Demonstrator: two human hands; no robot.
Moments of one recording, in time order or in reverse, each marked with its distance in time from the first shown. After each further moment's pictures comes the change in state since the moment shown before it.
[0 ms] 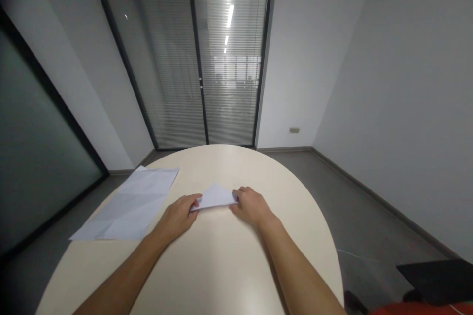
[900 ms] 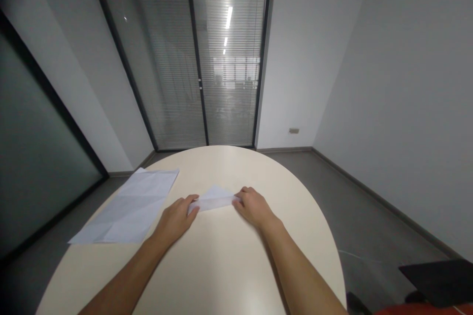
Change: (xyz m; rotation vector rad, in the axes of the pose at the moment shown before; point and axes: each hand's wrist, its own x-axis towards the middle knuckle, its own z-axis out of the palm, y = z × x) left_hand 0.001 0.005 -0.004 0.158 -0.003 -0.164; right_hand 0.005 0.013 0.015 0.048 0.077 -0.020
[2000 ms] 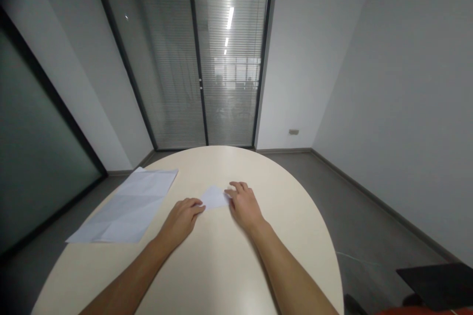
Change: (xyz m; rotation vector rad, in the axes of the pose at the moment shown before) left_hand 0.003 0.010 0.016 0.008 0.004 0.266; right_hand 0.007 -0.015 0.015 -0.062 0.172 -0.041
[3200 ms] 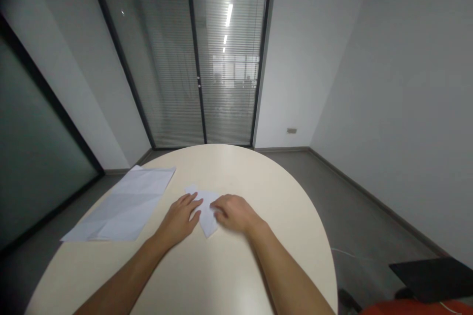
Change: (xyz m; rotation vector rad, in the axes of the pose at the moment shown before) left_hand -0.002 0.004 0.011 -0.027 0.066 -0.089; right_hand -0.005 -0.005 -0.001 0.181 -0.150 -0.355
